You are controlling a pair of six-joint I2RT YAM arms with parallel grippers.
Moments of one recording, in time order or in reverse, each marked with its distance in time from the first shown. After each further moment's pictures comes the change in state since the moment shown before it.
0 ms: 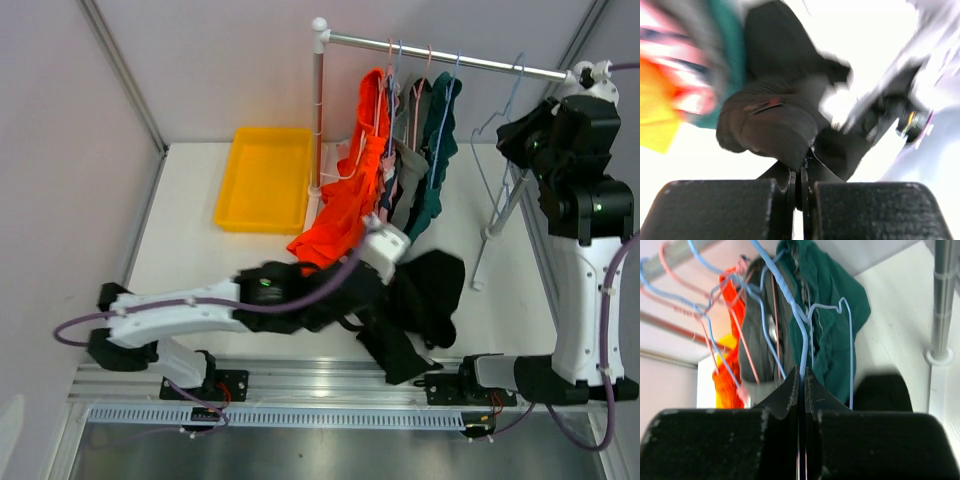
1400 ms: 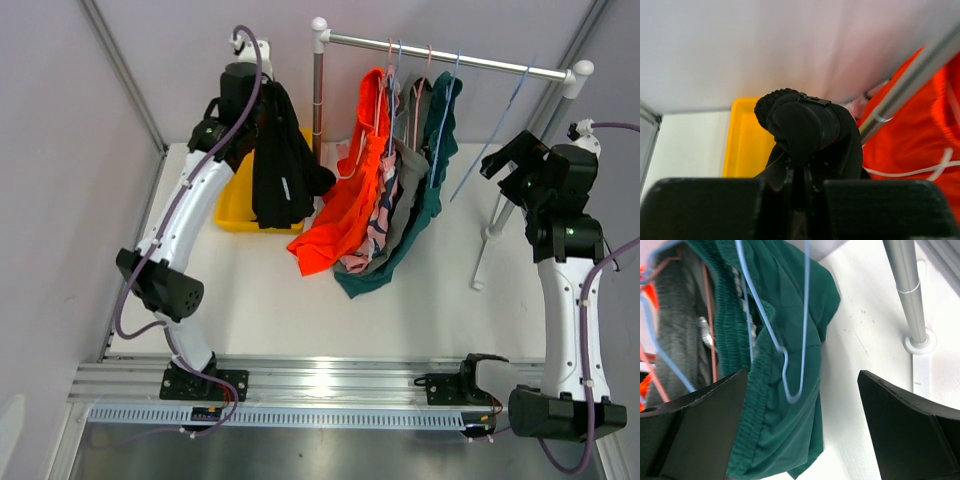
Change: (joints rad) left arm 1.099 0.262 0.502 0.206 0.187 0.350; right arm -0.179 -0.125 -0.516 0.294 -0.121 -0.001
